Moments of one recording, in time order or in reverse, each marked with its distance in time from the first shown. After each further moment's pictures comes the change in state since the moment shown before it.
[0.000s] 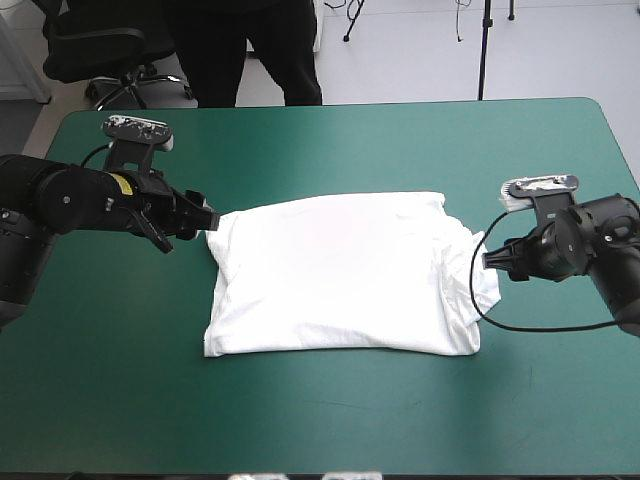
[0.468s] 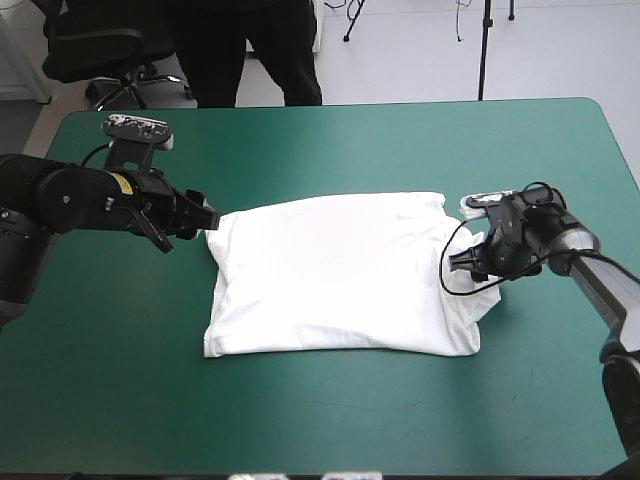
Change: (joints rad) left arm -0.001 0.000 -0.003 -0.004 0.000 0.000; right arm 0.000 0.366 0.000 0.062 -0.163 -0.010
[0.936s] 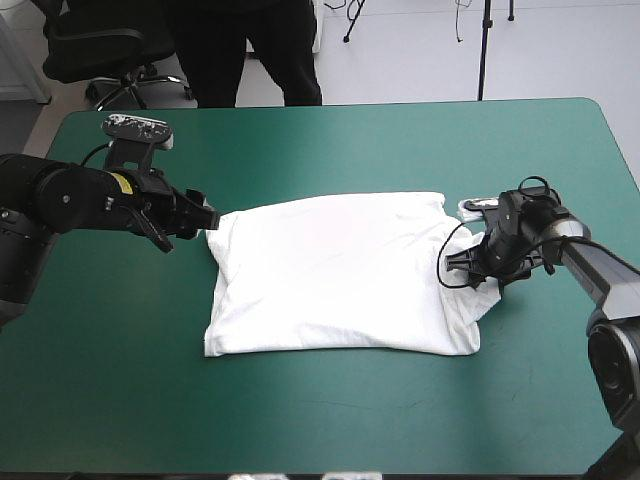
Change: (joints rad) left arm 0.000 0.000 0.000 0.000 0.000 0.000; right arm -0.043 0.110 -0.026 0.108 0.001 -0.064
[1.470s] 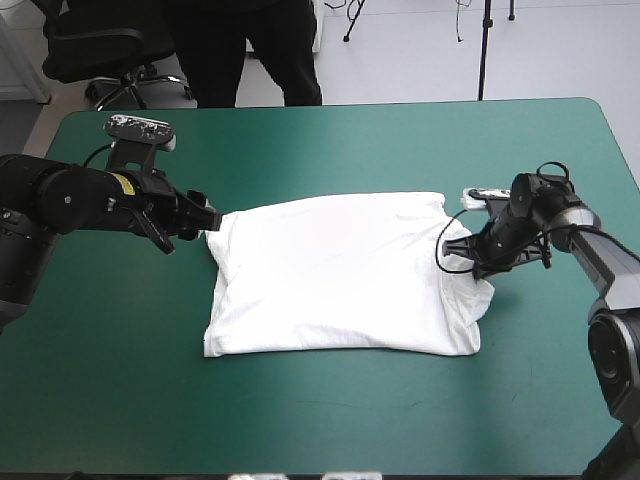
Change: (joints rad) left arm -0.008 0.000 -0.001 0.000 0.001 0.000; right arm -0.042 0.009 -0.095 0.180 0.080 -0.091
